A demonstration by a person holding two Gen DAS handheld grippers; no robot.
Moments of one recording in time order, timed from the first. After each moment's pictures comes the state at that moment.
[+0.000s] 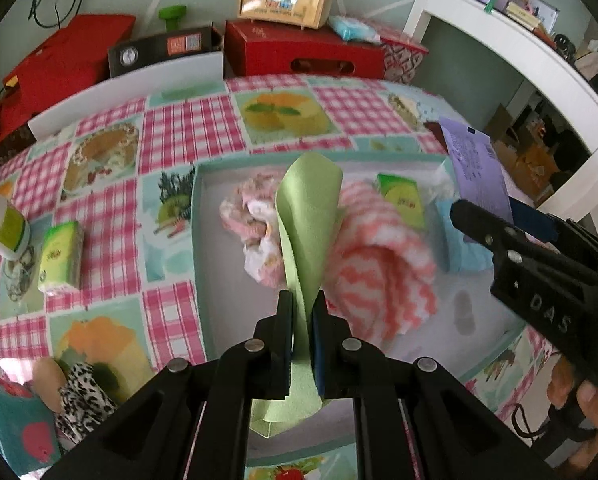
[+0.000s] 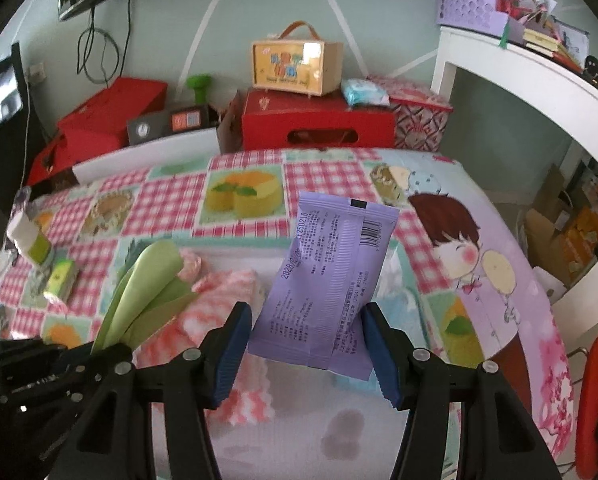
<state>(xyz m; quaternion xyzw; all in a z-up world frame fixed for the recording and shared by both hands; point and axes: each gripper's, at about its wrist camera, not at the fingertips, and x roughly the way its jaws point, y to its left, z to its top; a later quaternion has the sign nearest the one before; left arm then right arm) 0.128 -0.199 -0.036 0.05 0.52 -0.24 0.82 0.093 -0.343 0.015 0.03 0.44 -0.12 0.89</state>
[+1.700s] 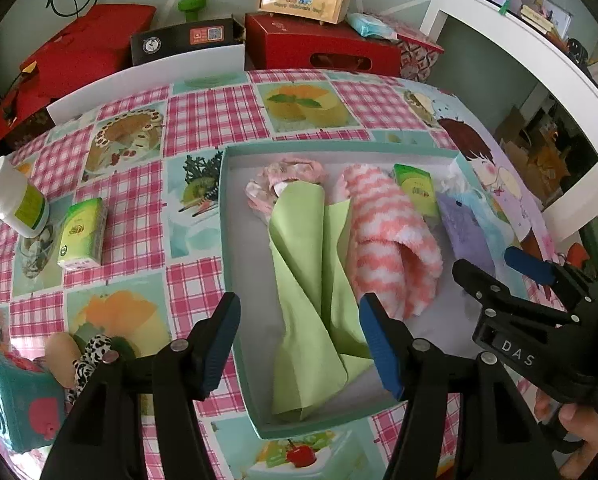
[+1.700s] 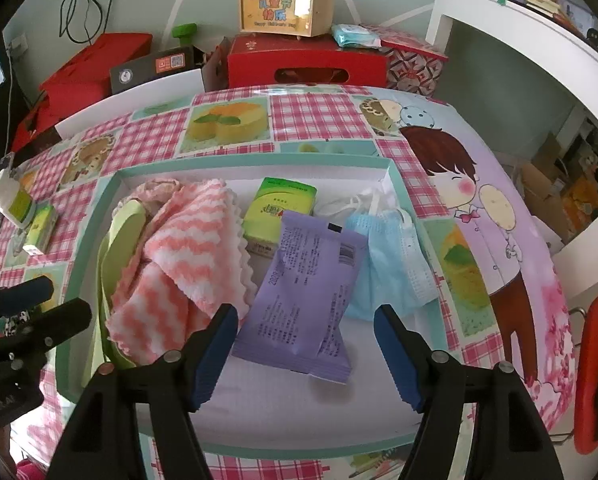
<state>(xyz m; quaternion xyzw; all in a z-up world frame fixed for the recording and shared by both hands) 0.121 -0.181 -0.031 0.05 0.52 -0.22 0.82 0.074 -0.349 -0.018 0.04 0.51 -0.14 0.85</state>
